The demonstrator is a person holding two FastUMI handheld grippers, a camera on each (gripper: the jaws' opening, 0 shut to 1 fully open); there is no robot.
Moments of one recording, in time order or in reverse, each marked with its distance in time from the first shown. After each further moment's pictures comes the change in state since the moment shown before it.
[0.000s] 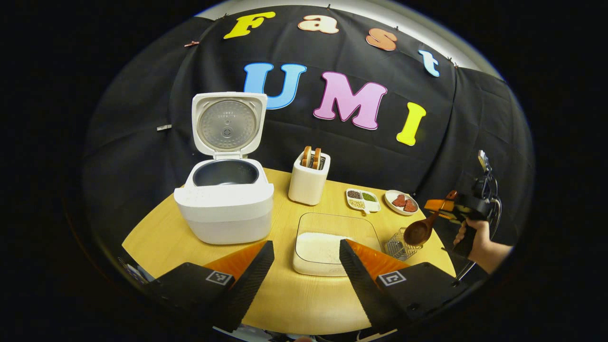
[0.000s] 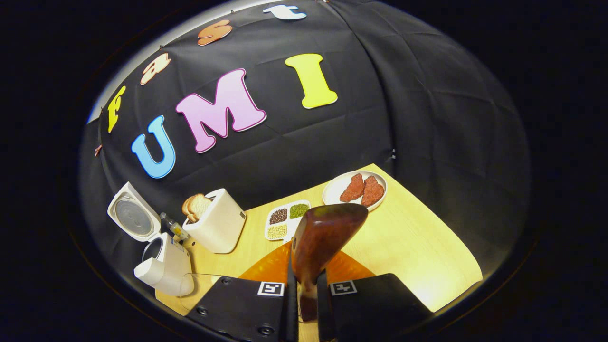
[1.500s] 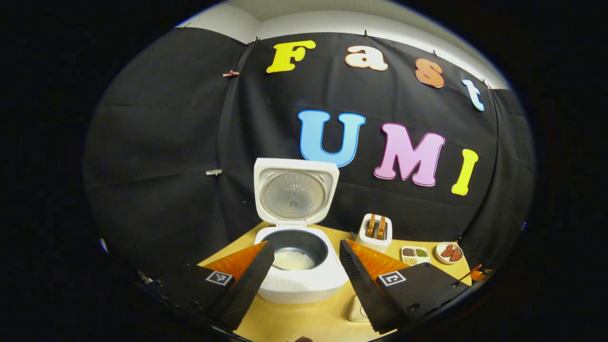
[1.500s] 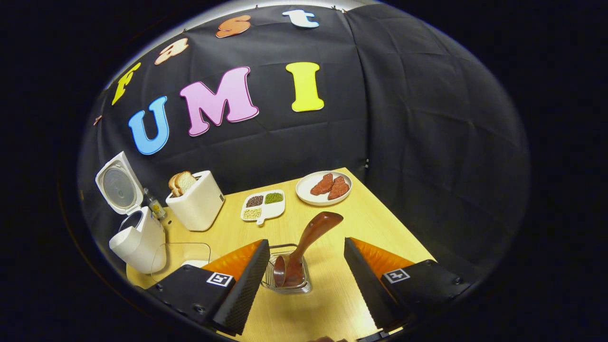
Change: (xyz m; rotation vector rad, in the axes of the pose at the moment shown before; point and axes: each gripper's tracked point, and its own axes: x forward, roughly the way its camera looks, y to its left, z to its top) left arm 0.003 0.149 0.191 0.002 -0.285 0.258; right arm -0.092 -0.027 -0.016 -0.161 -0.060 -0.141
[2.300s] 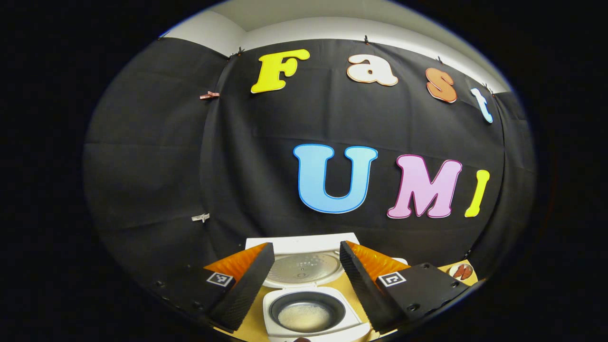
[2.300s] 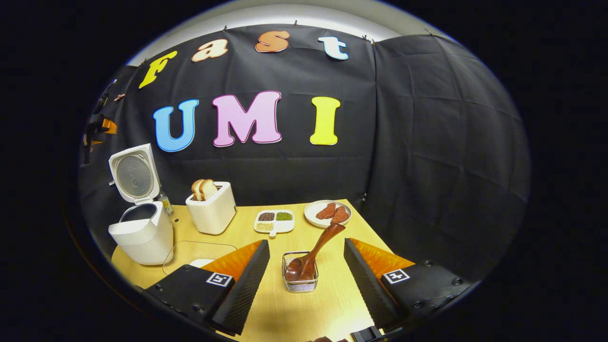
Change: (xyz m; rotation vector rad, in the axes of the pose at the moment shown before) left arm 0.145 0.033 0.146 0.056 -0.089 -0.028; right arm -0.090 0.059 0.036 -0.149 -0.163 -0.006
